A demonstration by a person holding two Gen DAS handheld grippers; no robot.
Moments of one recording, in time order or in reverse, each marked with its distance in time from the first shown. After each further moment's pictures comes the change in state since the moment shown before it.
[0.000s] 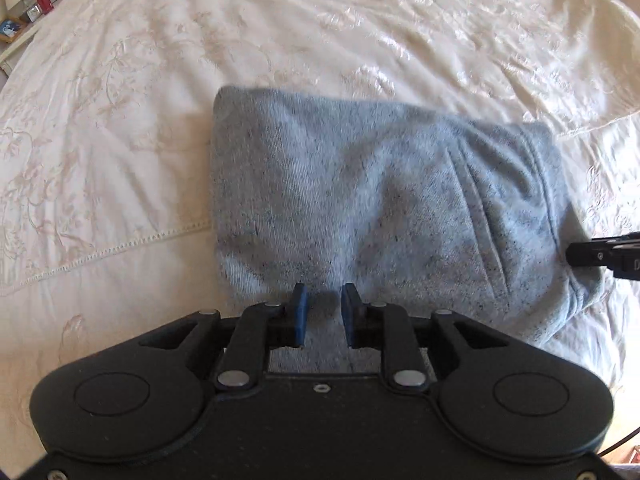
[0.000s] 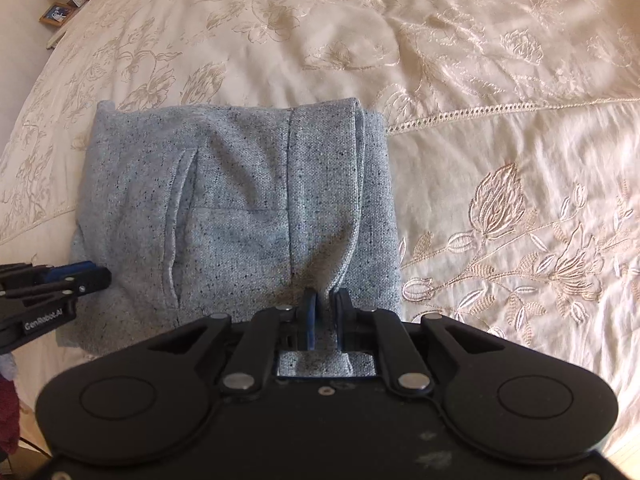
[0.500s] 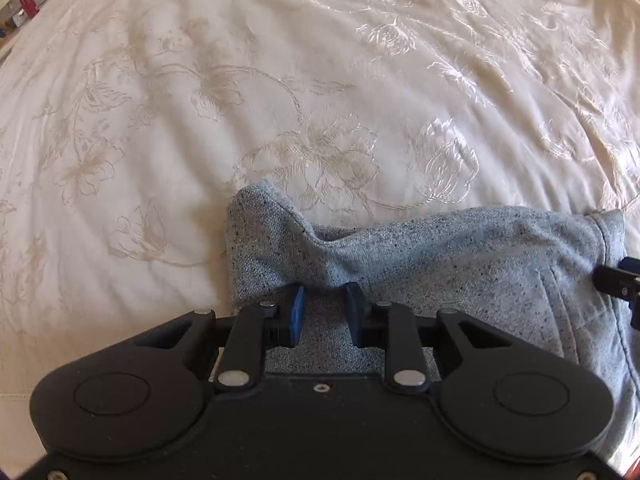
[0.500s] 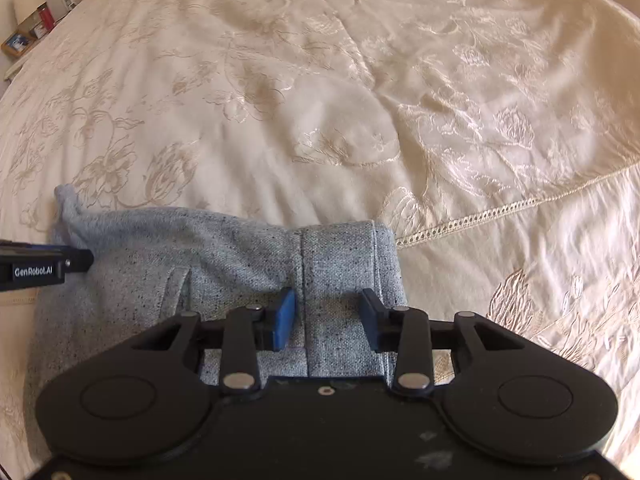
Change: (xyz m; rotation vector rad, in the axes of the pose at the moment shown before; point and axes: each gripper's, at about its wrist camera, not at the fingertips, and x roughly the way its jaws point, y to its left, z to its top) left arm 0.079 0.031 0.084 0.024 0.049 0.025; right arm 0.036 0.025 0.049 0.077 -0.140 -0.131
